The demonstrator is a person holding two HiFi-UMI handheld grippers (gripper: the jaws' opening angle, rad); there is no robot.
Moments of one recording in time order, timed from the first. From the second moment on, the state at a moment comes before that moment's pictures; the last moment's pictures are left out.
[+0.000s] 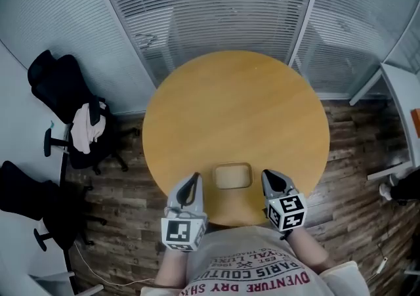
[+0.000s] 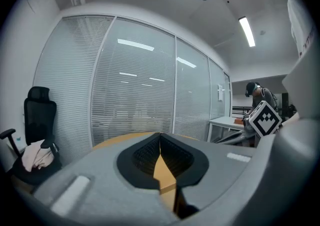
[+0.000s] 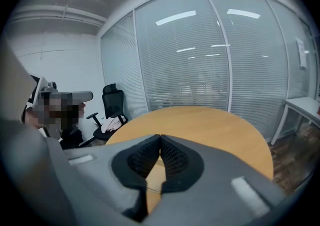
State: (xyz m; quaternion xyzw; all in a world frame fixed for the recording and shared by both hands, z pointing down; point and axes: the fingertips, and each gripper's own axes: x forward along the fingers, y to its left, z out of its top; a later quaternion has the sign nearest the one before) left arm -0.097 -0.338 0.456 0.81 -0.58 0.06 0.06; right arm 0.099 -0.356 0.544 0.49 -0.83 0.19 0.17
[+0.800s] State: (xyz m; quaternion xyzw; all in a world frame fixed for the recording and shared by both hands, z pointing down) left arm -0.142 -0.410 0.516 0.82 -0.56 0.08 0.08; right arm 0.091 -0.404 0.715 0.46 -0.74 0.34 0.35
